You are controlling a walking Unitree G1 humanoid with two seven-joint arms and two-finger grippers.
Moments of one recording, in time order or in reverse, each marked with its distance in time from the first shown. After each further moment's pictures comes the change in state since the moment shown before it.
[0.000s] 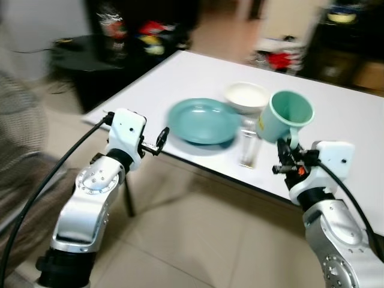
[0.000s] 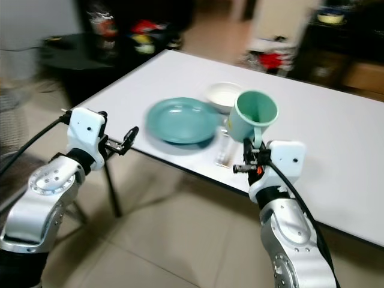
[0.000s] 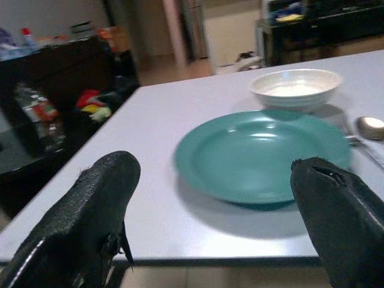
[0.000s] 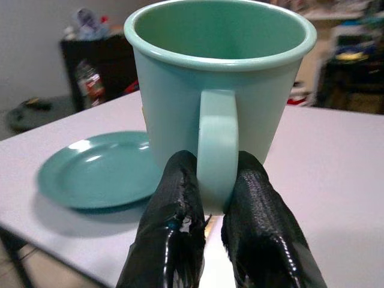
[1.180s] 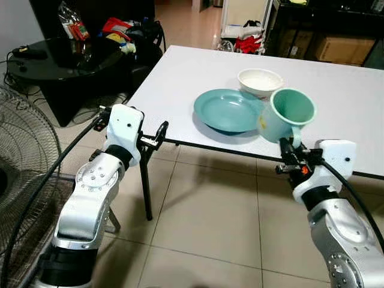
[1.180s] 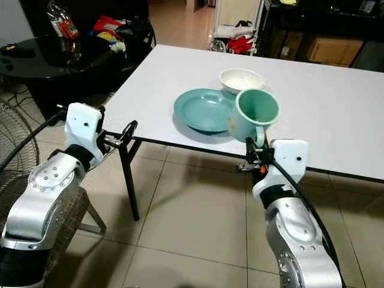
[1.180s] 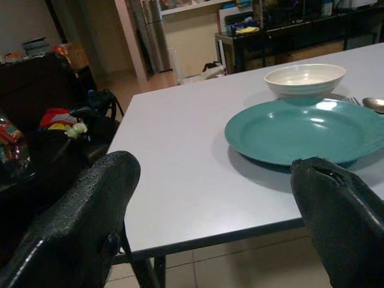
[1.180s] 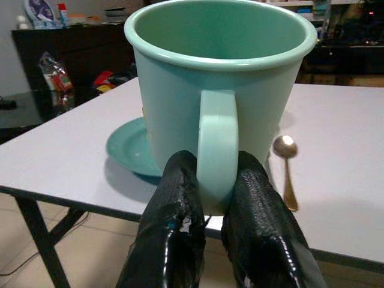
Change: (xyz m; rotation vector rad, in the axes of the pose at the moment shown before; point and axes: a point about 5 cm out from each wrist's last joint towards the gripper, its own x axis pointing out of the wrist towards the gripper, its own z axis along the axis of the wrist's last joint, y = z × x) left arm 0.003 -0.001 0.006 -0.011 -0.043 0.014; right arm 0.001 -0.008 -0.004 -0.008 0.033 0.008
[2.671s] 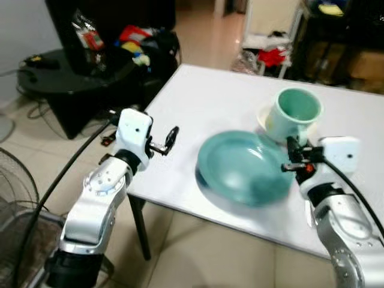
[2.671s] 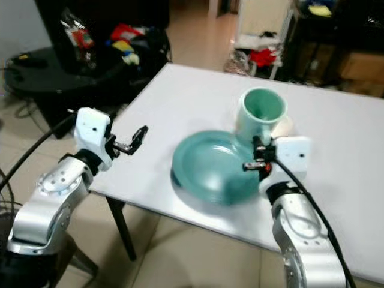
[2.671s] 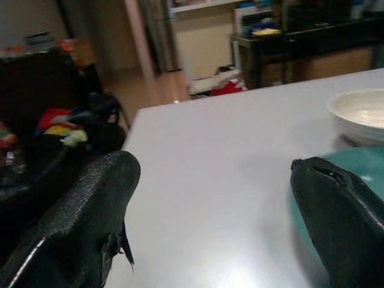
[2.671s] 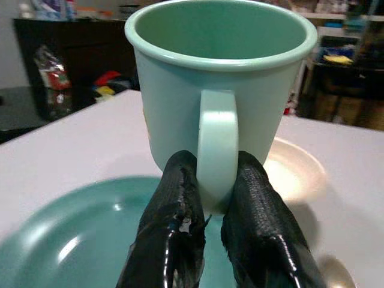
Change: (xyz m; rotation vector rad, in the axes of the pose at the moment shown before) left arm -0.001 -0.014 -0.001 -0.037 -0.011 -0.066; right arm 0.005 -0.008 0.000 -0.085 0.006 -0.012
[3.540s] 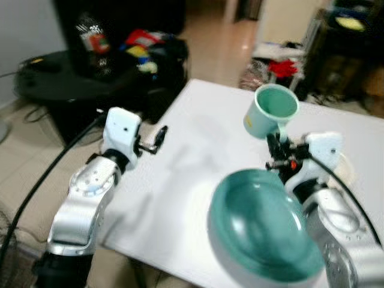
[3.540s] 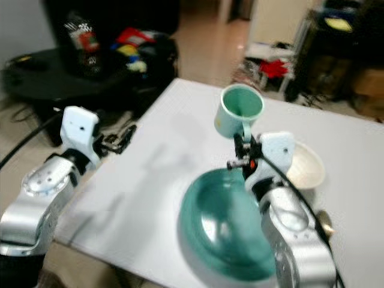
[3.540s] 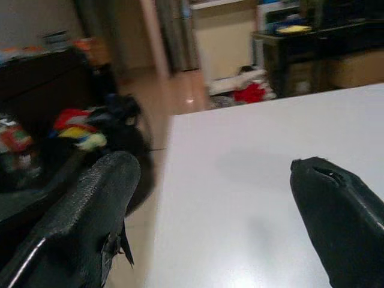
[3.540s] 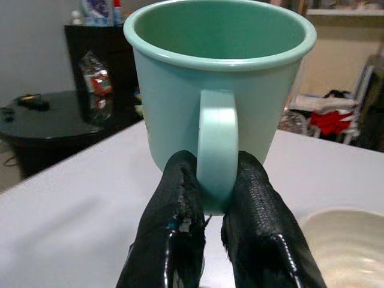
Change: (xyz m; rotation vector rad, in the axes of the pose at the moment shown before) left arm -0.004 0.004 0.000 0.003 0.011 -0.011; right arm 0.008 0.013 0.003 0.035 0.003 0.106
